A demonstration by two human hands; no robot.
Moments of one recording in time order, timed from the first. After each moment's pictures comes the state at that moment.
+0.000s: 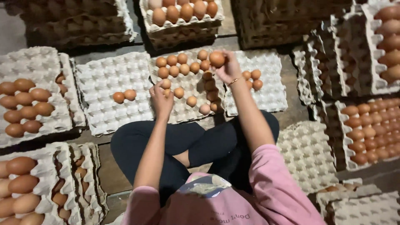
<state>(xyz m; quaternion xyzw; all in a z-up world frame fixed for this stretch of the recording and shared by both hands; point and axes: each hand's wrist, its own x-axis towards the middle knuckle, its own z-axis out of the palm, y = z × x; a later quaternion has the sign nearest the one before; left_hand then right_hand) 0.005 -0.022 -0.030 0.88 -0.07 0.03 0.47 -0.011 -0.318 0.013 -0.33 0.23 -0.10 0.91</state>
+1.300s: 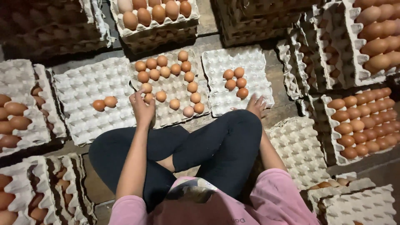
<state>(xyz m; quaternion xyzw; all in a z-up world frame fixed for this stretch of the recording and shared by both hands) 0.001 -0.017 -0.026 0.87 -0.09 -0.03 0.48 -0.255 -0.349 -0.007 -0.84 0.50 0.08 0.21</state>
